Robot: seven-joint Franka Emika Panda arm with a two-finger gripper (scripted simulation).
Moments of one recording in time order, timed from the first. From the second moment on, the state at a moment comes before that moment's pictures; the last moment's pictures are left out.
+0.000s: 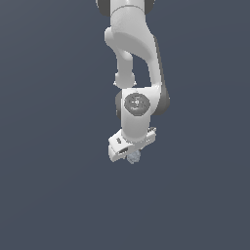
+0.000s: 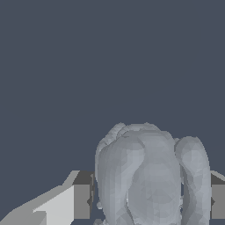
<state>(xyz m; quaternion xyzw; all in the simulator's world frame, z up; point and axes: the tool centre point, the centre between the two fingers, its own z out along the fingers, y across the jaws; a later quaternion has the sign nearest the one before) 0.052 0.031 0.097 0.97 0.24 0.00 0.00</state>
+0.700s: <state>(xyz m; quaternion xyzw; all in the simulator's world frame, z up) 0.090 0.093 0.219 0.97 0.24 0.00 0.00</state>
